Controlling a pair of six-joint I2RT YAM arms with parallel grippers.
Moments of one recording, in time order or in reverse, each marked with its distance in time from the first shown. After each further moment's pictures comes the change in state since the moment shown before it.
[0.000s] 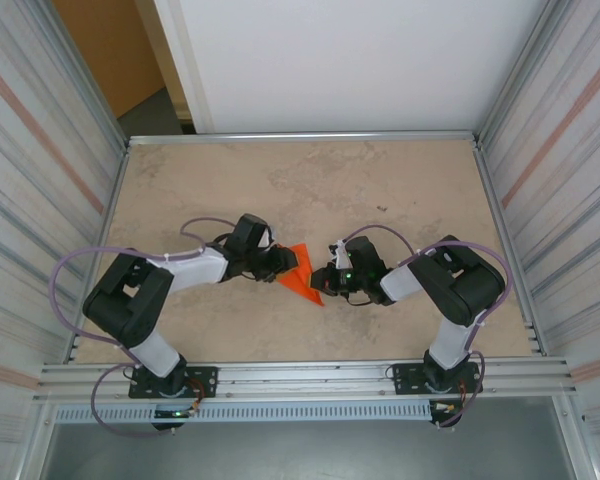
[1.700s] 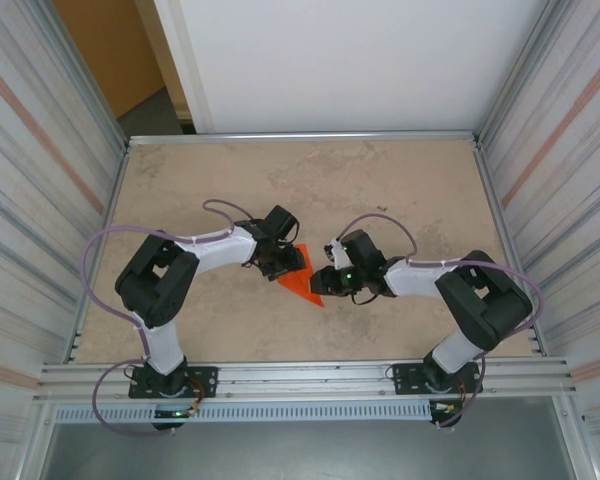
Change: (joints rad) left arm -0.088 0.191 0.309 -0.437 -0.251 0.054; right arm 0.029 -0.179 0.110 -0.495 0.065 -0.314
